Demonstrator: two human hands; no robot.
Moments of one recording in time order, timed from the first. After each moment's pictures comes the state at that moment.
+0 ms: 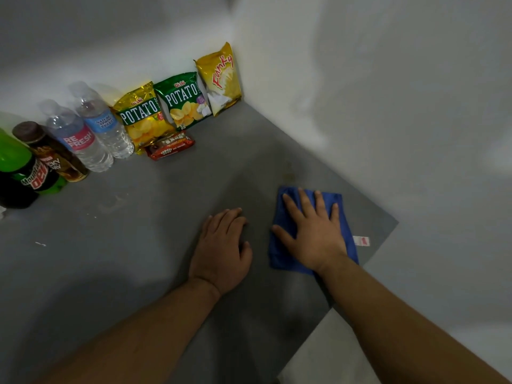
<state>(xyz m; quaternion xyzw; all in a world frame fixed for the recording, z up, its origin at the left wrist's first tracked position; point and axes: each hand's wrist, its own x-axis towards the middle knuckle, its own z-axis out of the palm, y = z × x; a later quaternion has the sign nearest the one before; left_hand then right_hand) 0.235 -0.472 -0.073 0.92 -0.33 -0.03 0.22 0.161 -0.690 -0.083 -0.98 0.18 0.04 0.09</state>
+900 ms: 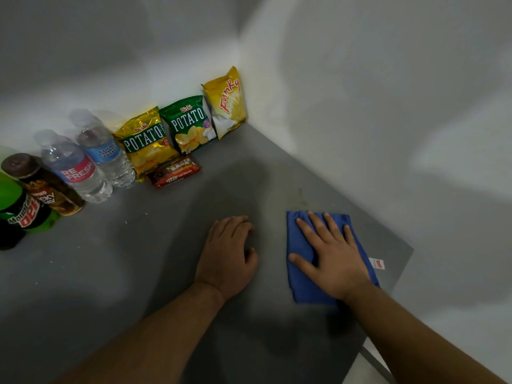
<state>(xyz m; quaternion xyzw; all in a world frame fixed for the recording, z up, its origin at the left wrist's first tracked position) 0.308 -0.475 -0.073 0.90 -0.35 -0.06 0.26 0.174 -0.701 -0.083 -0.98 0.17 0.04 0.08</state>
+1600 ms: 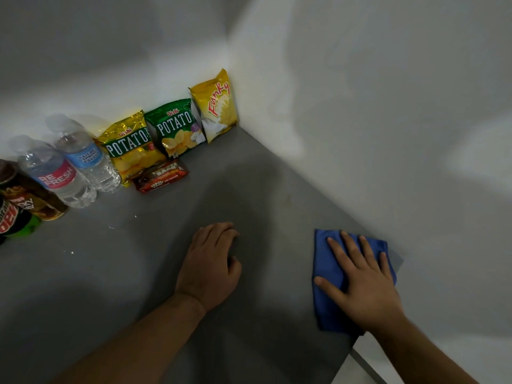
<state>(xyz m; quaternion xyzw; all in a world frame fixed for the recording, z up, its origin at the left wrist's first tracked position) 0.305 -0.481 -0.071 0.90 -0.35 -0.03 0.25 0.107 -0.750 -0.078 -0.97 0.24 0.06 0.08</state>
